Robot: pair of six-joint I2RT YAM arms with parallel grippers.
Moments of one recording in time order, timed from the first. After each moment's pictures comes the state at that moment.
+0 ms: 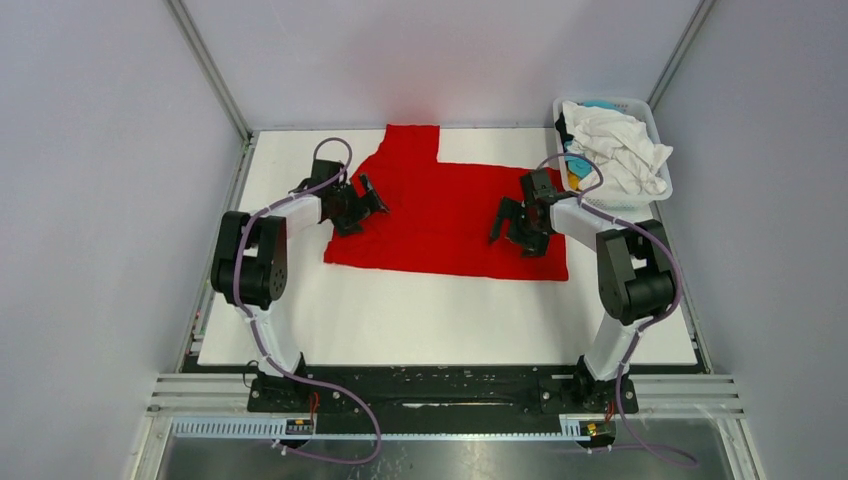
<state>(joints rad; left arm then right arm) -0.14 1.93 1.23 -0.23 0.33 -0.66 0.27 1.83 1.15 -0.51 -0.12 0.59</state>
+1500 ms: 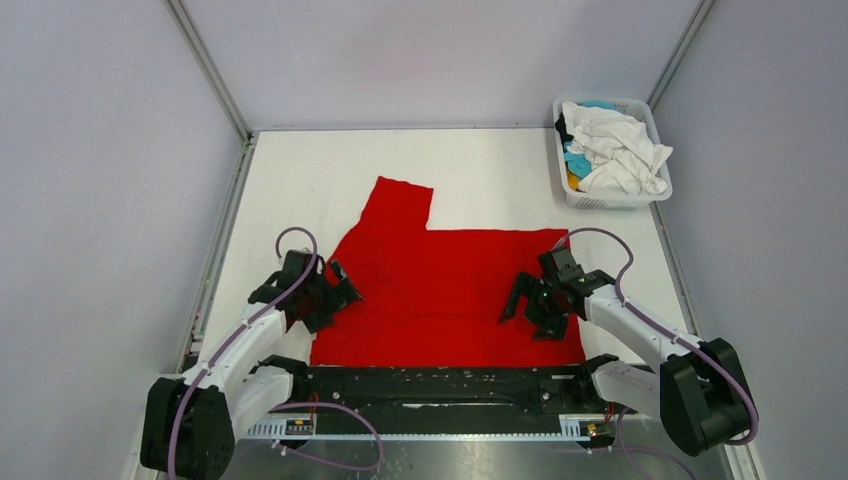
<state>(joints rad) -0.22 0.94 0.43 -0.53 0.13 -0.83 0.39 1.12 0.51 -0.64 -0.23 0.78</state>
